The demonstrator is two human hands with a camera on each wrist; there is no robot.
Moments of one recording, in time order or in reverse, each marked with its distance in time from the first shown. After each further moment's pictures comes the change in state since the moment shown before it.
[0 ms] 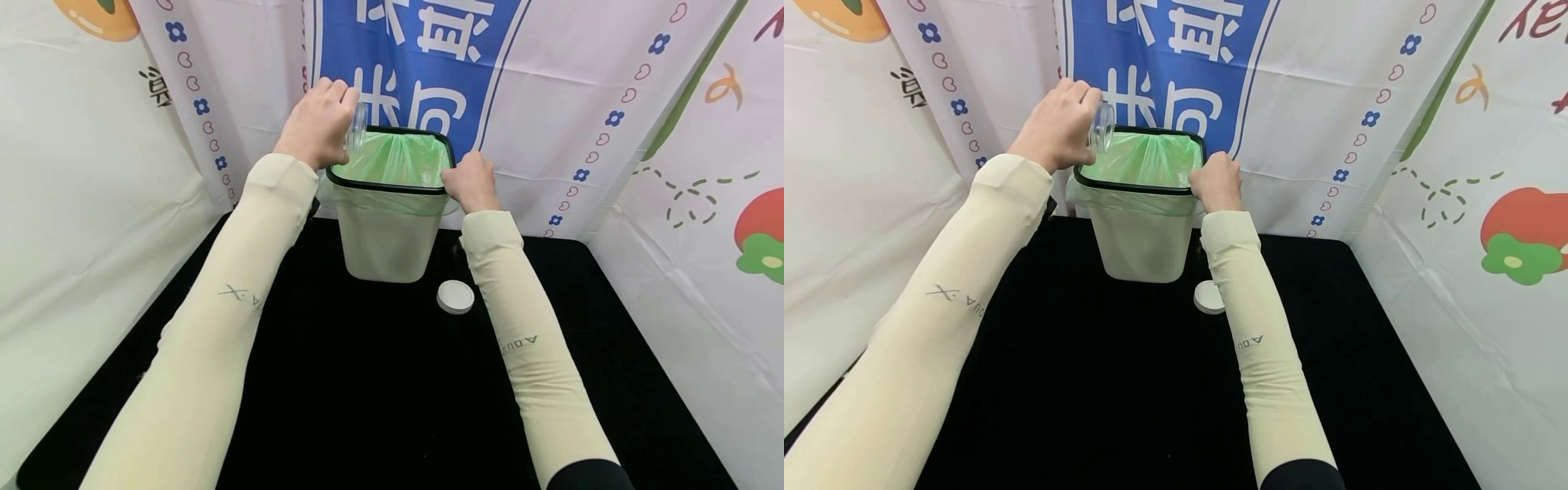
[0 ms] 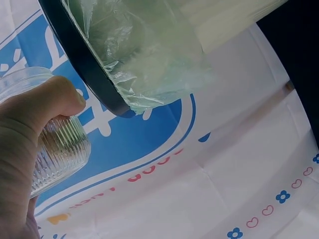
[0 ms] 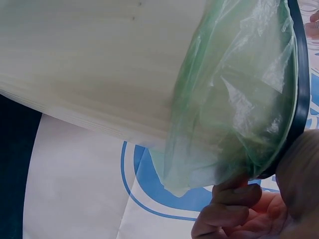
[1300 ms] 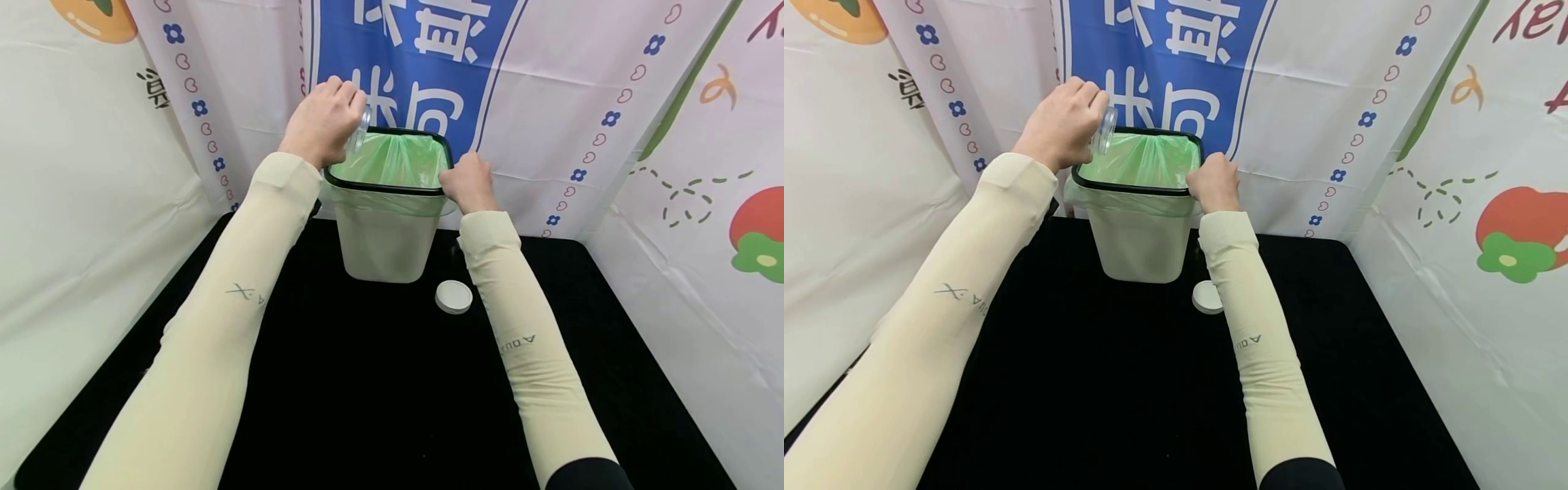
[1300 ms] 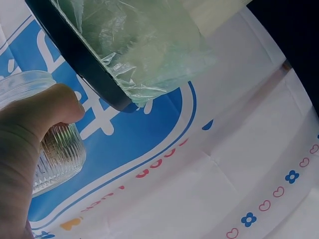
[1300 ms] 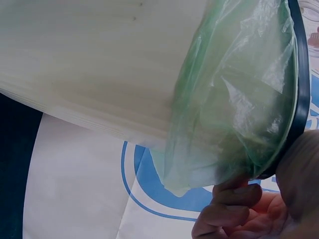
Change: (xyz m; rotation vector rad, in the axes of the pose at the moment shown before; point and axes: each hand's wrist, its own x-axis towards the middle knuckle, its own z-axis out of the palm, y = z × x) left_hand 0.005 0.006 0.001 0.132 0.072 0.110; right_hand -0.001 -0.001 -0.001 -0.016 -0.002 0.008
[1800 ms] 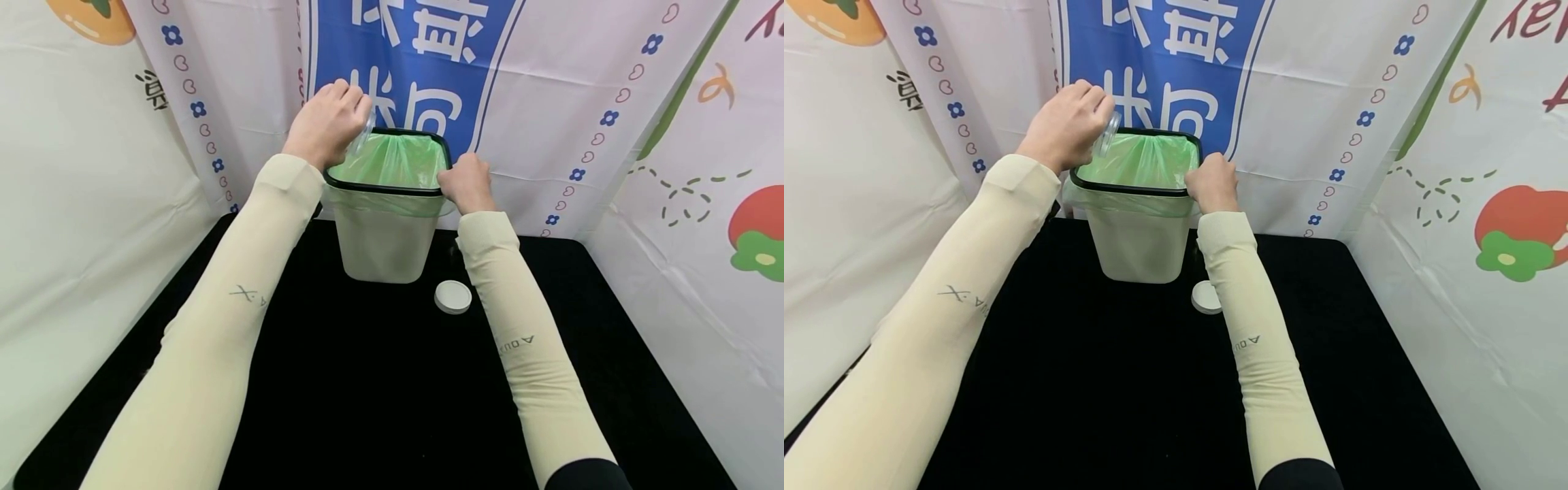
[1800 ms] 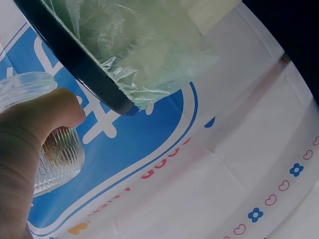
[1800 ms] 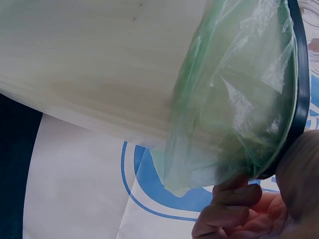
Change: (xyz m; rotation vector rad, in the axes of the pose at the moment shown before) left_hand 0.004 0.005 0.002 0.094 0.008 0.059; right_hand -0.002 0.001 0.000 0.004 0.019 -0.019
